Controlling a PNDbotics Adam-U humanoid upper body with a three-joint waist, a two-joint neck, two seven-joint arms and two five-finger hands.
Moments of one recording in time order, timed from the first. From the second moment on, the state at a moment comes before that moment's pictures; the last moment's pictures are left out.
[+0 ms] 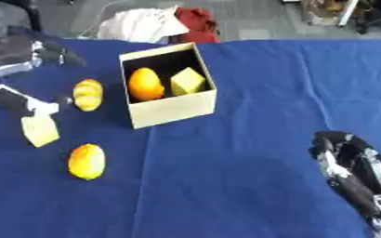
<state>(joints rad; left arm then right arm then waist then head) -0.23 0.95 -0.08 -1.84 -0.60 -0.15 -0.48 -0.12 -0.26 0.13 -1.77 -0.01 -0.08 0.03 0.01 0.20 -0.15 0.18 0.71</state>
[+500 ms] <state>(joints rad) -0.17 0.89 -0.05 -1.70 -0.70 -0.03 -0.43 -0.12 -0.26 0.13 -1.77 -0.01 -0.08 0.03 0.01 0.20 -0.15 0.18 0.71</state>
